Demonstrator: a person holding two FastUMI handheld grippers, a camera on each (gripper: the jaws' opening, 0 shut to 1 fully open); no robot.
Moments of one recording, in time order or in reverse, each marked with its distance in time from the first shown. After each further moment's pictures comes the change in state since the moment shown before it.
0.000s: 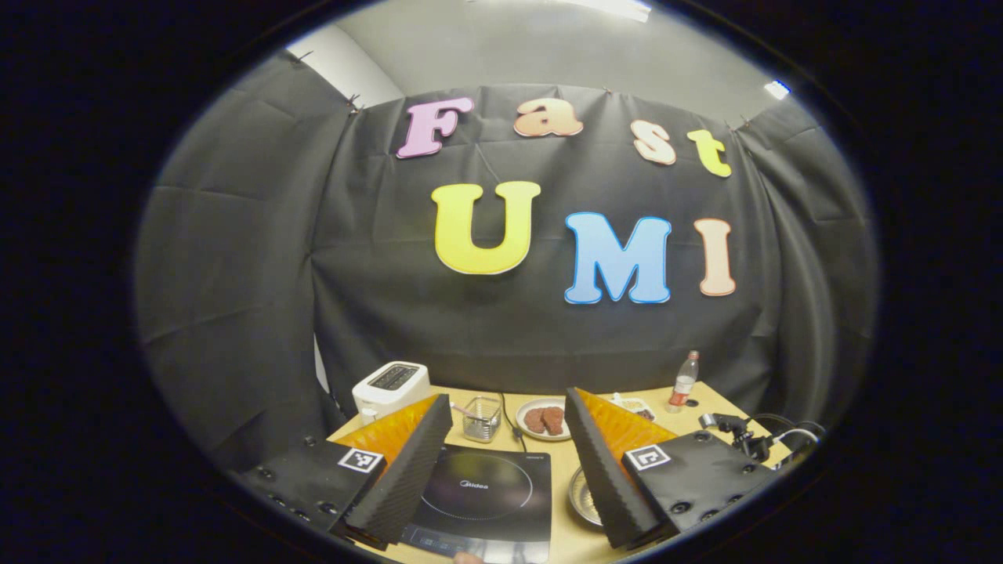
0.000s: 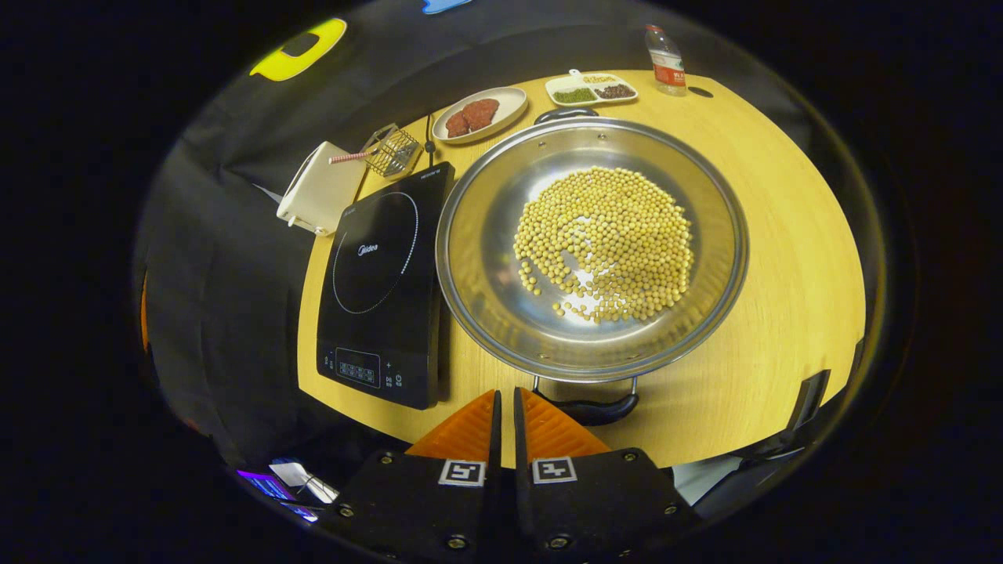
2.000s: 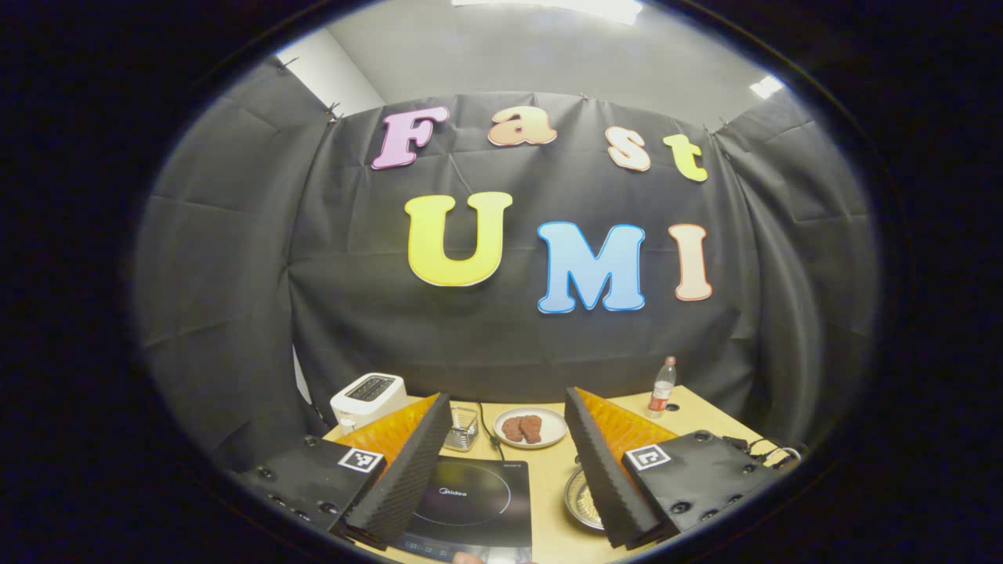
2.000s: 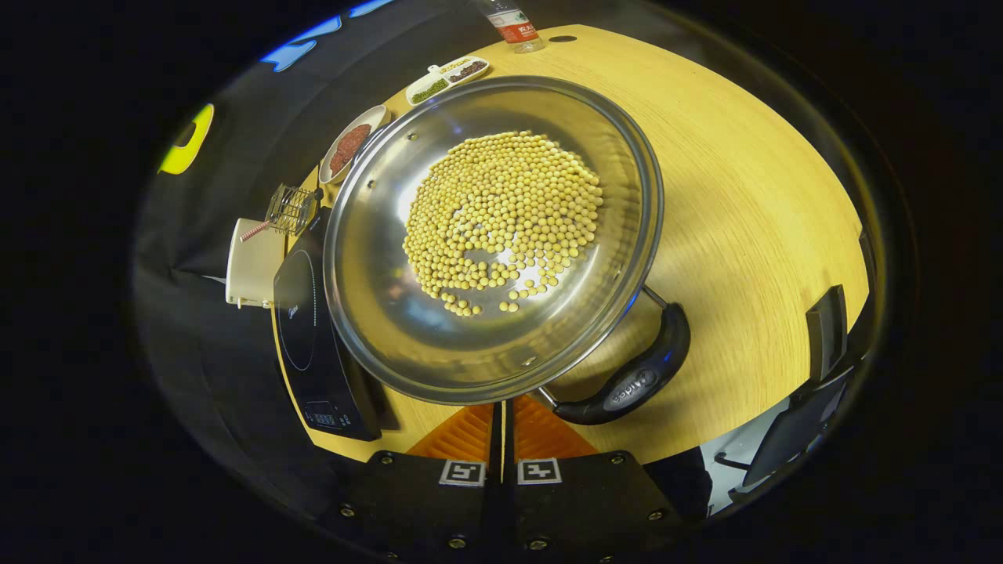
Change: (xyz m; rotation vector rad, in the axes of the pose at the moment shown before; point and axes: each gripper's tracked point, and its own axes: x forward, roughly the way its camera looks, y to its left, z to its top) left arm -0.002 -0.046 0.011 0.021 -0.049 -0.087; right arm 0.020 -0.093 -0.008 0.335 -0.042 -0.063
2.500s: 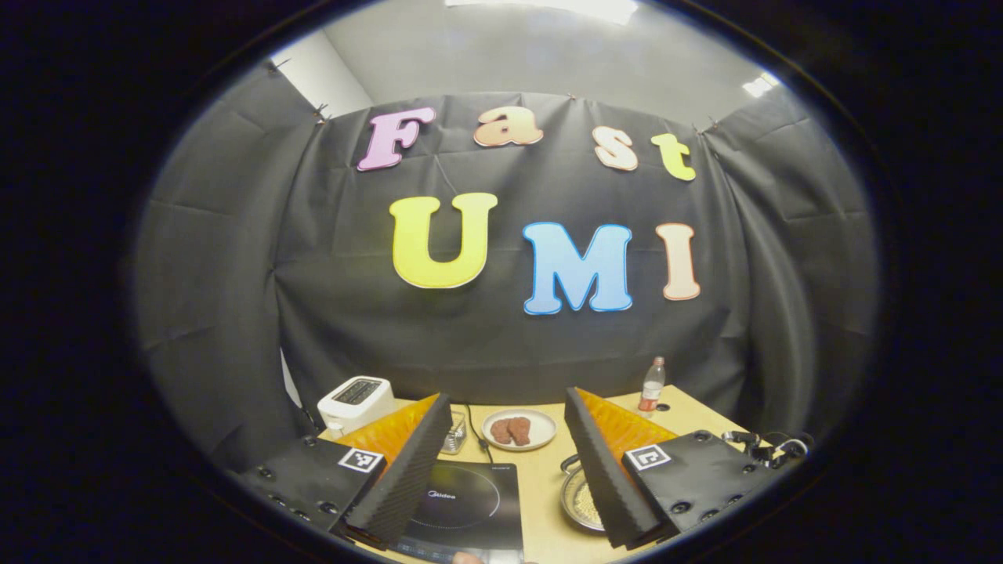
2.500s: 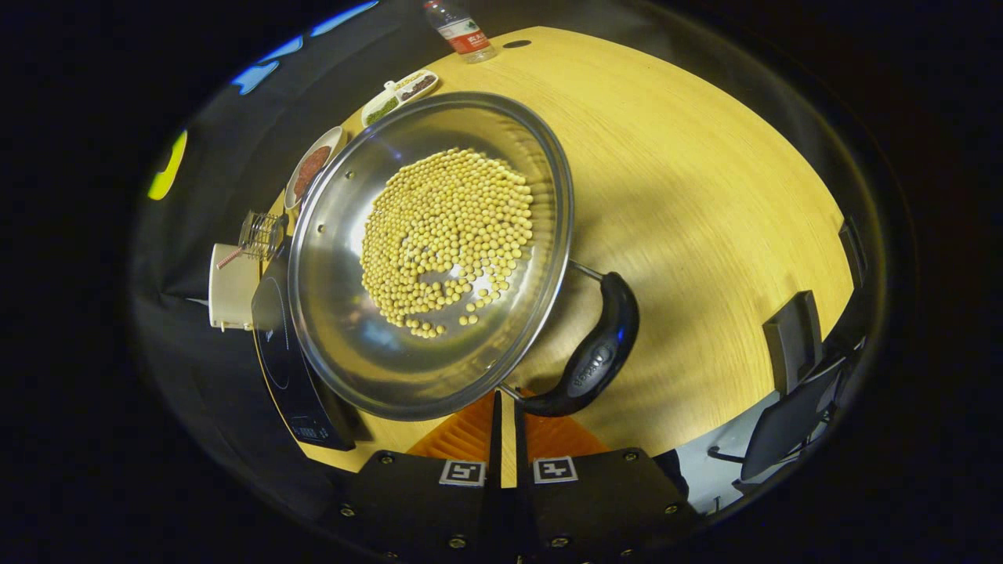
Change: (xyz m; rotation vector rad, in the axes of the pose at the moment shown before) left arm 0.009 -0.019 0.002 0.010 -0.005 -0.048; right arm -0.010 -0.048 0.019 0.066 -0.023 -0.076
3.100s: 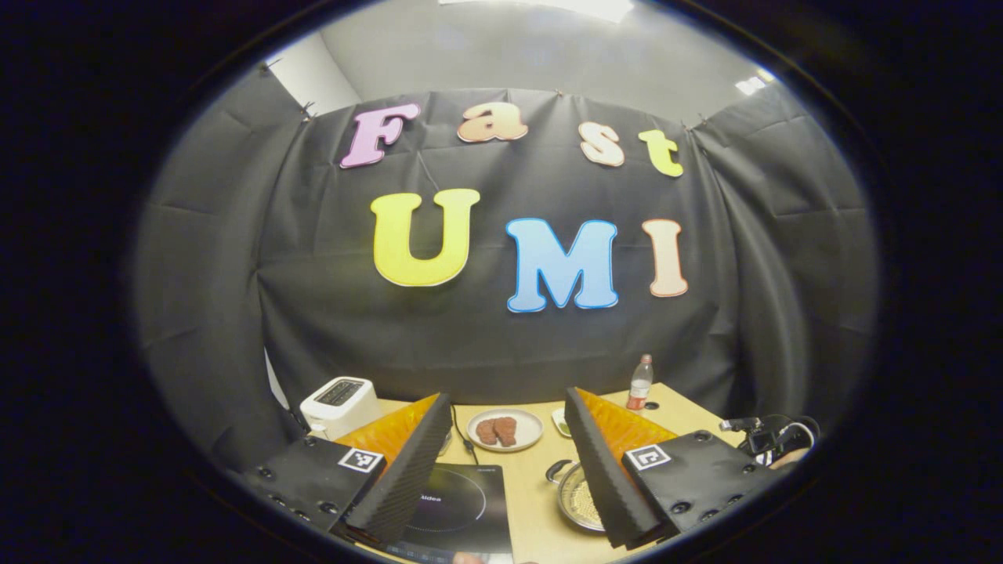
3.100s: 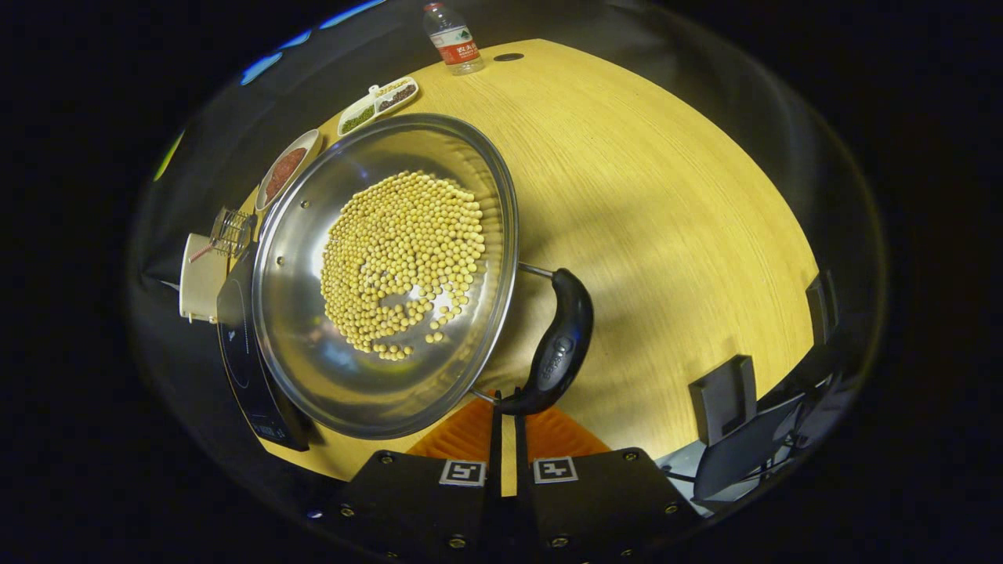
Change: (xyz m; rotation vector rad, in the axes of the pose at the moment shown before) left arm 0.014 -0.023 -0.003 0.011 0.008 -0.047; right arm -0.004 -0.049 0.042 -0.115 -0.035 -0.132
